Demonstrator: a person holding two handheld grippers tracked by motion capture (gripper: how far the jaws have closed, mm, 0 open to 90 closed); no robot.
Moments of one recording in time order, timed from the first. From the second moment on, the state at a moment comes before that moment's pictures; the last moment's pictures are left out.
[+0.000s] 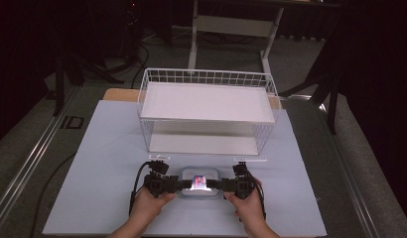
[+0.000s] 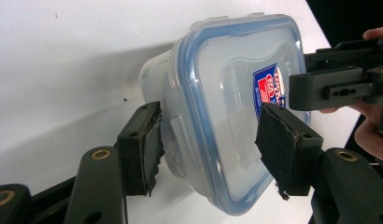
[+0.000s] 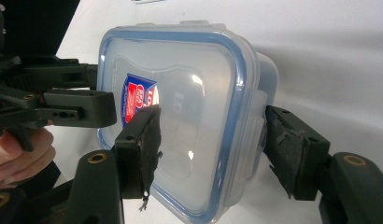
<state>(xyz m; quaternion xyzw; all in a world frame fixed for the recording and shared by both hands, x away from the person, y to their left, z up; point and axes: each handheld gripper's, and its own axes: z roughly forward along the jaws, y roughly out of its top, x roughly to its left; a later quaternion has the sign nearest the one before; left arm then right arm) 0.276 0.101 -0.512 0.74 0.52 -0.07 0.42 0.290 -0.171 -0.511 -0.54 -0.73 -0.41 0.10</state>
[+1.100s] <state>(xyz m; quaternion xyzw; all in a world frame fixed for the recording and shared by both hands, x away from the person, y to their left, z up) 0.310 0.097 -0.479 0.71 0.48 0.03 0.51 0.330 -0.177 -0.466 -0.50 -0.73 -0.47 0.00</state>
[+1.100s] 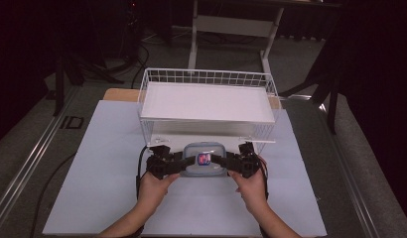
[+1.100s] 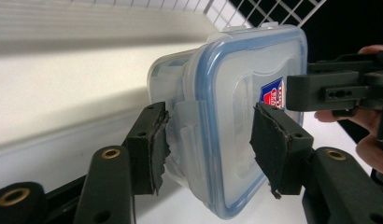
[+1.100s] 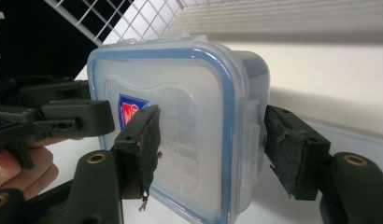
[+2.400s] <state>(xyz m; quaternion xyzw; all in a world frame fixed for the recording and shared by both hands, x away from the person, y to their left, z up) 0.385 0.096 -0.515 0.70 0.48 0.04 0.53 0.390 -0.174 -0.508 -0.54 -0.68 -0.50 -0.02</state>
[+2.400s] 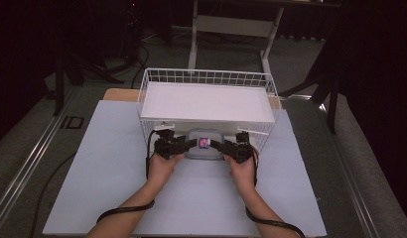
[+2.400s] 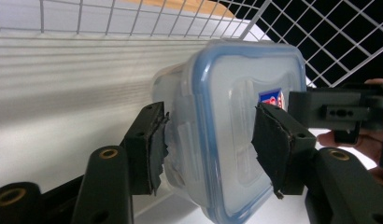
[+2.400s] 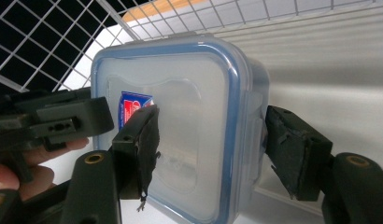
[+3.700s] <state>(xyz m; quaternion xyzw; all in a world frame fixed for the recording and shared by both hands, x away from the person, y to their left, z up) 0.350 0.100 -0.504 0.73 0.45 0.06 0.52 0.369 -0.173 -0.492 -0.50 -0.71 -0.47 -0.13</state>
